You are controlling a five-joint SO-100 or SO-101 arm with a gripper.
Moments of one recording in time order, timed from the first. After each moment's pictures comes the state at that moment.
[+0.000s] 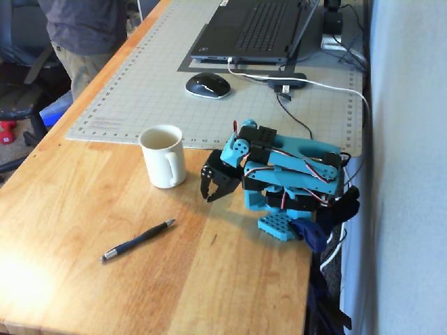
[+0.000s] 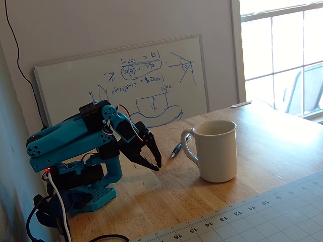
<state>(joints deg) 6.6 190.4 180.8 67.1 -3.8</state>
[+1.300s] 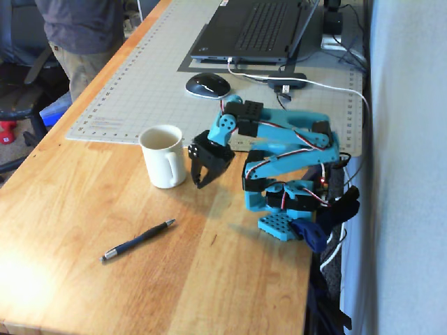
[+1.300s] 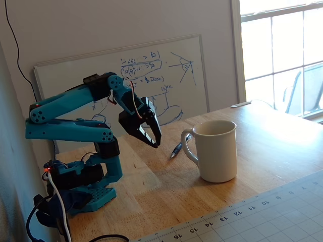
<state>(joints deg) 1.2 158.2 152.6 68.1 21.4</state>
